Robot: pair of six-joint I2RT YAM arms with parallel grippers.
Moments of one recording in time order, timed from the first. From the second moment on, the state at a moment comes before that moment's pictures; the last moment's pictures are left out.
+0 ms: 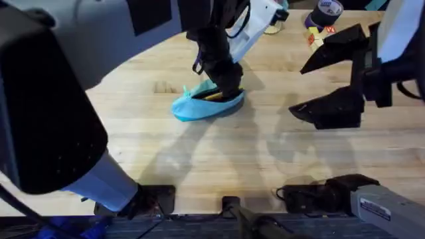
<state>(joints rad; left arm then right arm) -0.58 1.82 1.51 -1.13 0.24 0.45 0.13 1.14 1.35 -1.41 -0.59 -0.81</state>
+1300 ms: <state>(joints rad) -0.57 1.71 1.51 -1.22 0.07 0.46 0.13 1.14 1.35 -1.34 -0.59 -0.81</state>
